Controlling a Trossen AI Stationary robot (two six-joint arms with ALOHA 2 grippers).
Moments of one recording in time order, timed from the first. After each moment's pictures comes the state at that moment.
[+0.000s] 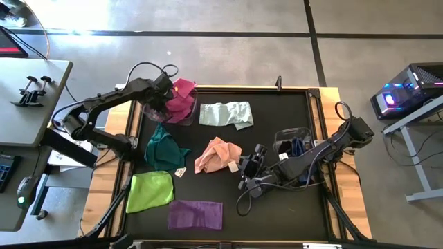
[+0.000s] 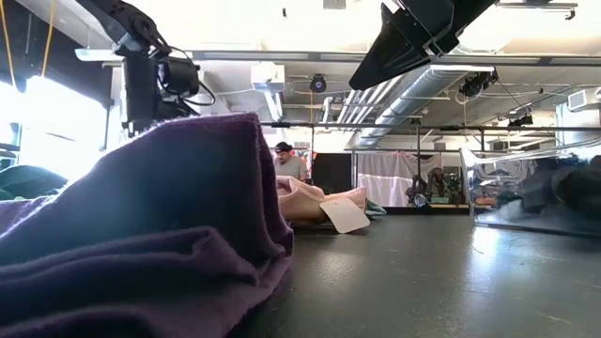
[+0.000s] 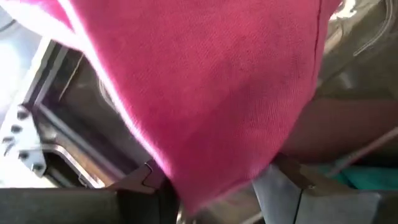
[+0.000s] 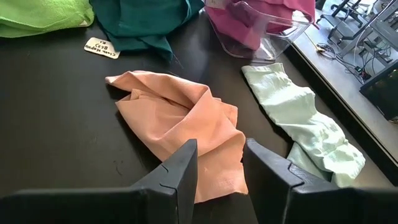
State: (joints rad) left arm 0.84 1.38 0.94 -0.95 -0.20 0.22; right arm 0.48 1.67 1.13 -0.40 0.87 0.45
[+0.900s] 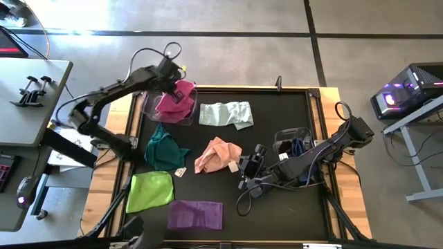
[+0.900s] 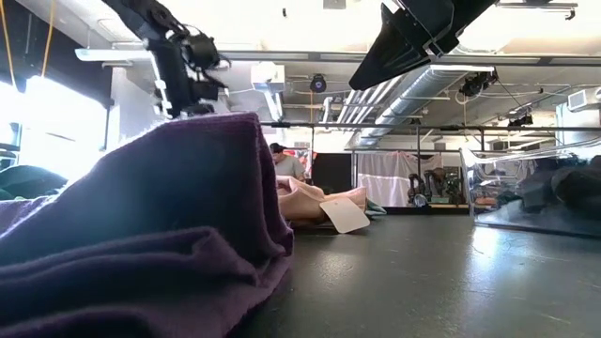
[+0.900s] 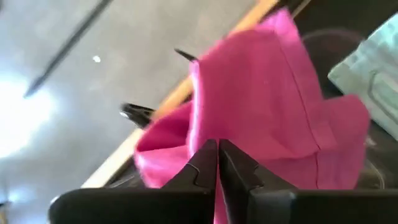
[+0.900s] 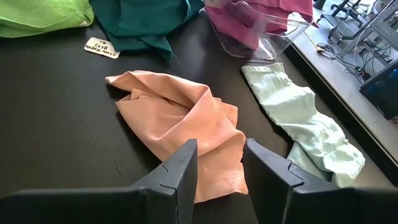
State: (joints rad) left arm 0.84 1.48 1.14 -0.72 -0.25 0.18; right arm 0.48 1.67 1.13 -0.40 0.87 0.45
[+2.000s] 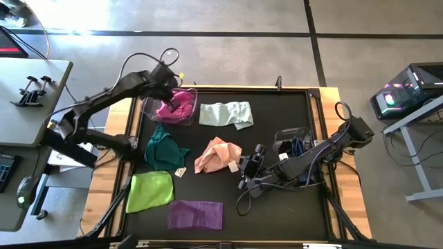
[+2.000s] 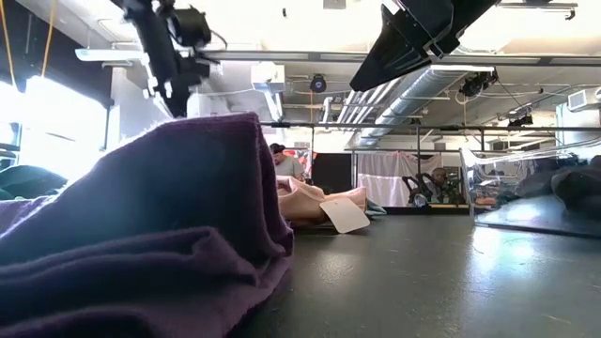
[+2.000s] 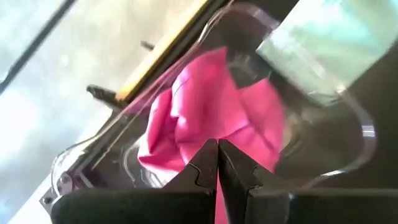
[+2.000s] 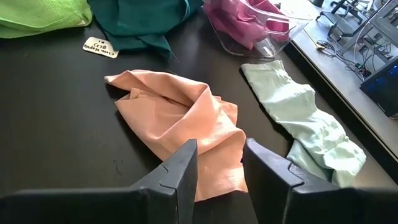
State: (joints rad) left arm 0.73 1.31 1.14 -0.91 -0.19 0.11; right arm 0.48 1.67 1.13 -0.41 0.86 0.46
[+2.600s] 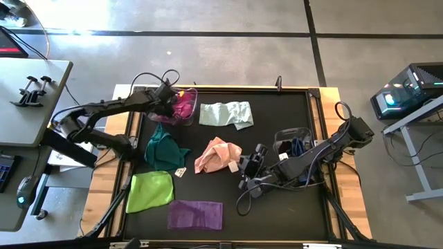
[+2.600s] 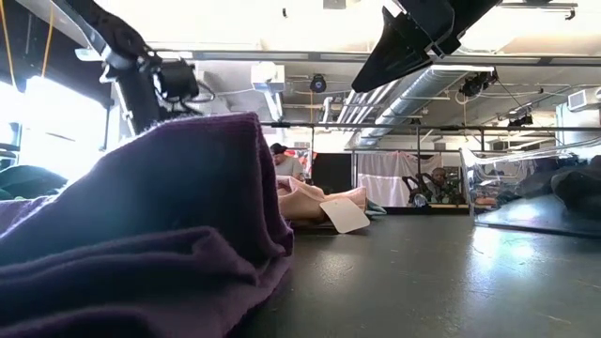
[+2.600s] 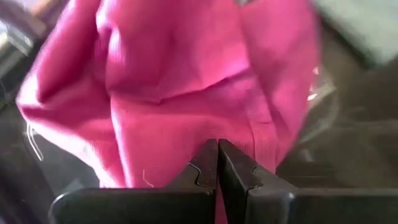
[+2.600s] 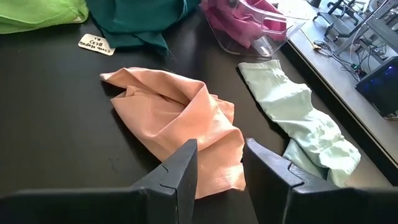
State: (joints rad) left arm 0.76 1.34 0.71 -0.53 -0.12 -0.02; right arm 0.48 1.67 1.13 -0.42 0.88 0.46
